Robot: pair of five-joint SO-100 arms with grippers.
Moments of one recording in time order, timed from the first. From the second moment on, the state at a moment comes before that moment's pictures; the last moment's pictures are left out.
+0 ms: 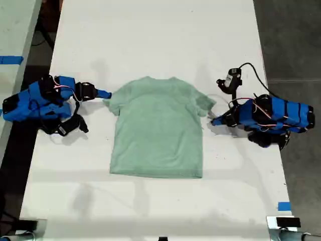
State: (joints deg) arm 0 -27.1 205.3 186.5 57.6 25.3; arm 1 11.2 200.5 174.5 79.1 -47.5
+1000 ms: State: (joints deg) arm 0 -26.1 205.3 186.5 57.6 25.3; arm 1 23.7 161.7 142.2 82.1 -21.8
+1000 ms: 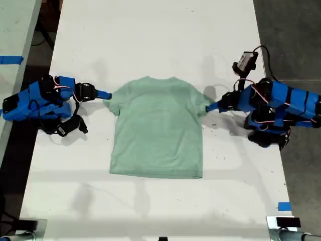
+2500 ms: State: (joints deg) arm 0 -15.9 205.7 186.5 57.5 -6.6; arm 1 39.8 142.9 148.2 58.2 -34.8
